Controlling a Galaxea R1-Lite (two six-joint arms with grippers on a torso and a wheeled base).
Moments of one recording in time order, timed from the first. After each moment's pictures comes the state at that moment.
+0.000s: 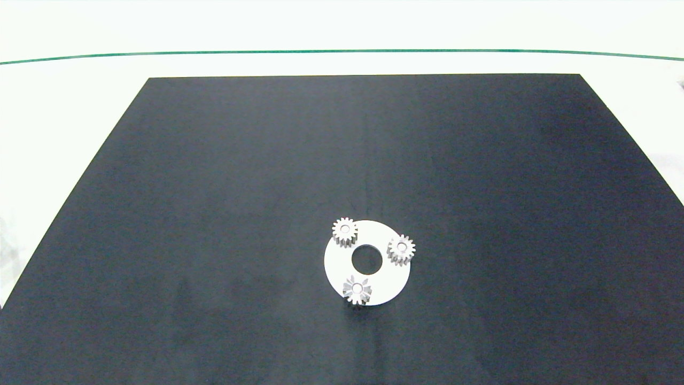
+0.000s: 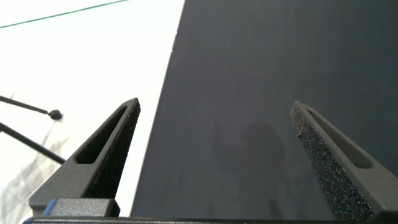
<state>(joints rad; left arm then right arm) -0.06 0.22 -0.48 0.13 0.27 0.22 -0.05 0.18 -0.31 -0.17 -0.39 -0.38</state>
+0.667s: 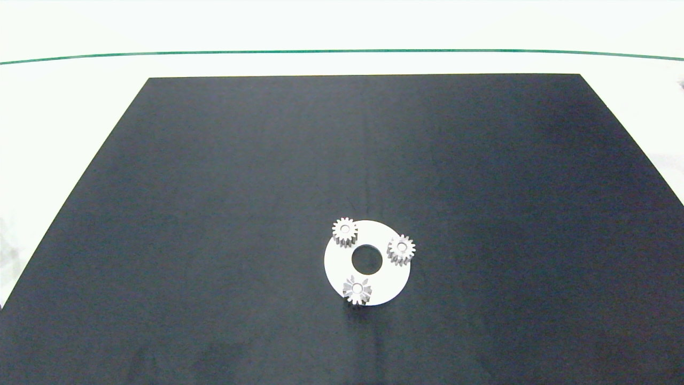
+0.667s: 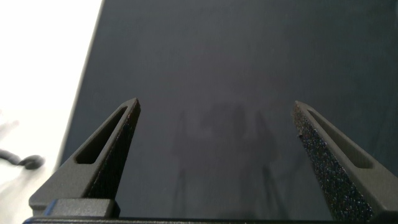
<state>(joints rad) 0.00 0.00 -0.06 0.02 0.04 0.14 0.00 0.00 -0.04 -0.14 -0.23 -0.13</state>
